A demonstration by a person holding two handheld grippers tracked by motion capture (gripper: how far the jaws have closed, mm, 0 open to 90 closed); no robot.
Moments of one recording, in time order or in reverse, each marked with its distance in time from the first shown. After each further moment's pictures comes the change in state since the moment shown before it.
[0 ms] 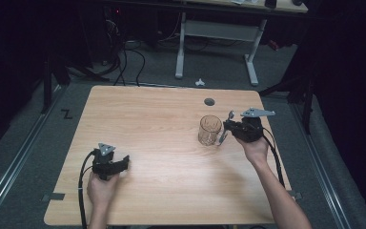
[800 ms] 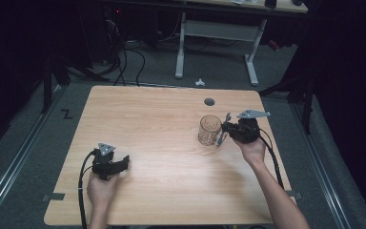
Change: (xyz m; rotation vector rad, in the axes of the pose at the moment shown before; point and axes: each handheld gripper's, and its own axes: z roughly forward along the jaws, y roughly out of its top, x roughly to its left) left arm 0.000 0.000 0.000 0.000 -0.001 -0.001; right arm 0.002 -0.004 0.010 0.034 -0.002 -0.006
